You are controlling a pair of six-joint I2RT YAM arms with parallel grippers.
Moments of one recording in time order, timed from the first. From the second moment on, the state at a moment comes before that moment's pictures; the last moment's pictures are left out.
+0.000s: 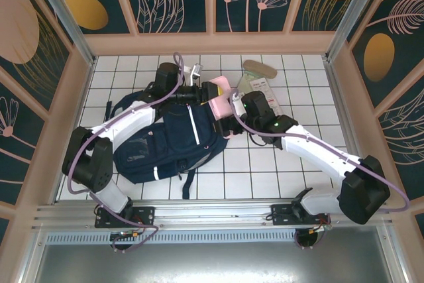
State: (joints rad) left arm -0.48 1.65 1.18 0.06 0.80 -0.82; right arm 0.70 1.29 0.93 -0.33 -0.13 0.22
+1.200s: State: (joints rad) left arm -0.44 1.48 1.03 0.37 0.48 -1.14; right arm 0.38 1.00 0.35 0.55 -0.36 1.37
